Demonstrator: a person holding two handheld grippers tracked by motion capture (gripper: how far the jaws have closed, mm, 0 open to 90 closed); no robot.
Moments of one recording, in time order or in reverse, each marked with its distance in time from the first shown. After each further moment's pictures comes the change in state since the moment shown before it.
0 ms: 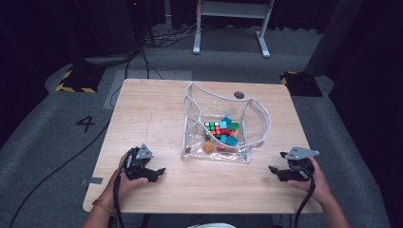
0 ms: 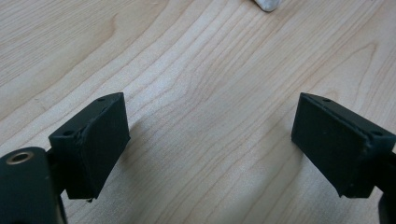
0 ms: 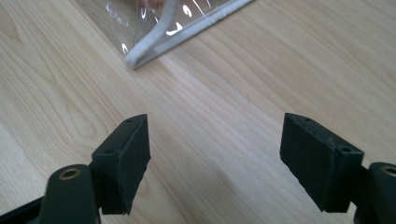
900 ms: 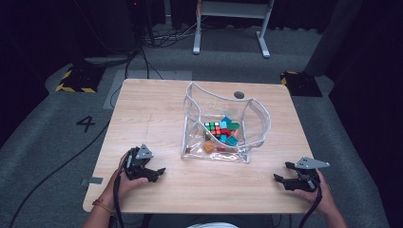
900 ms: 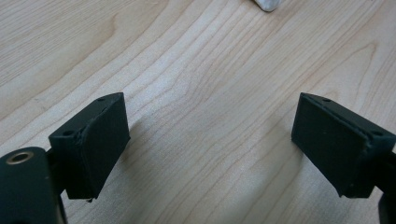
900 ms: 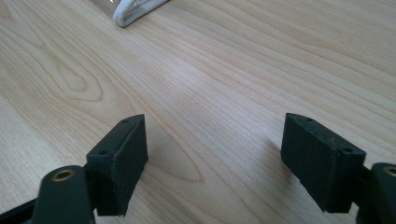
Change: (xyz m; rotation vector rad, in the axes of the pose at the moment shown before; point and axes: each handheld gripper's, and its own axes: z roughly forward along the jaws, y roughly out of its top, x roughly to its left) left arm 0.000 0.000 0.000 0.000 0.000 0.001; right arm -0.004 -0.050 0.001 -0.059 0.031 0.158
